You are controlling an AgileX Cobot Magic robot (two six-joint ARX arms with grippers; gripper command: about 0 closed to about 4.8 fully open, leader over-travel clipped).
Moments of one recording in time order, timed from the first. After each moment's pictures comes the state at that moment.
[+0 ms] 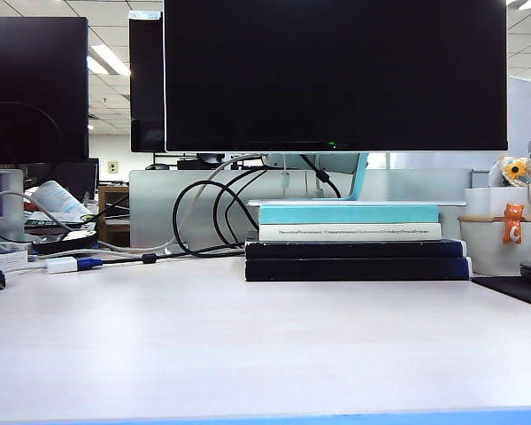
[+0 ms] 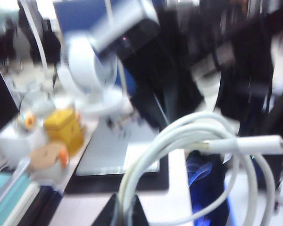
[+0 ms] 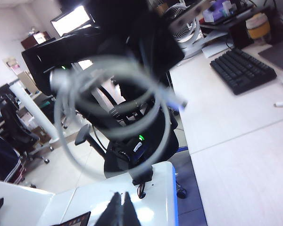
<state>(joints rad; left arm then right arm) -0.58 1.01 0.92 -0.03 0.87 0.30 0.23 0.98 0.71 0.35 -1.46 0.50</state>
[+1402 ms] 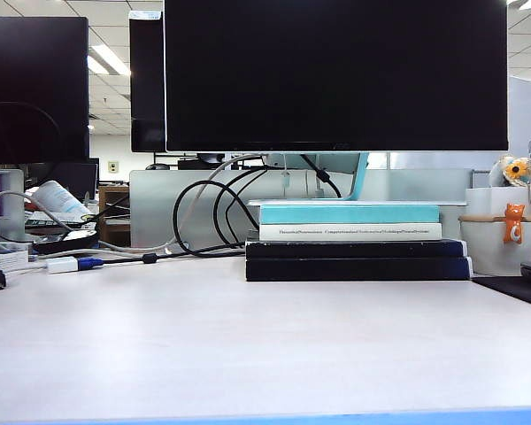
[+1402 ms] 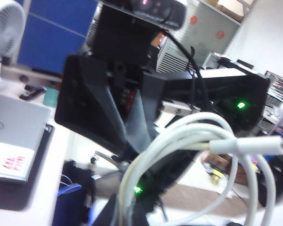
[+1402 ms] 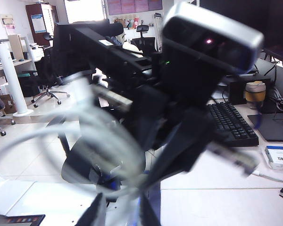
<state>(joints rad) -0.70 1.19 0.91 0.29 1.07 -0.38 0.30 0.97 0.71 0.70 -1.40 0.46</state>
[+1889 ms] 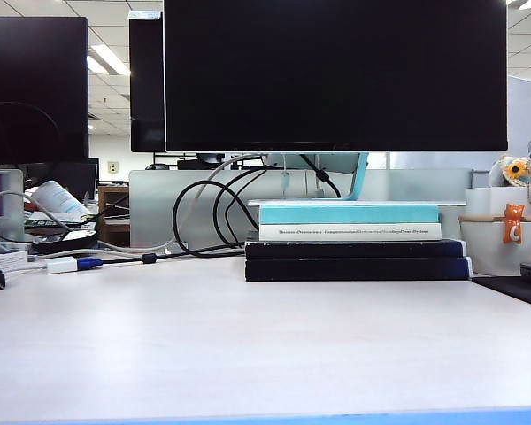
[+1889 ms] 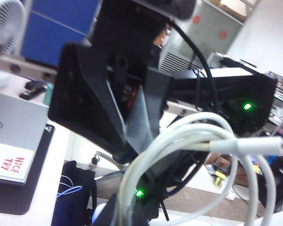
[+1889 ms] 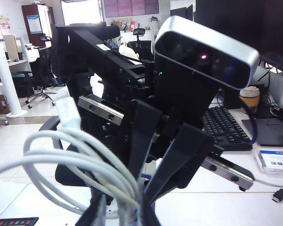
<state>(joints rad) -0.74 1.22 0.91 0.32 1.01 -0.38 0.30 0.97 0.71 0.73 -1.39 0.46</state>
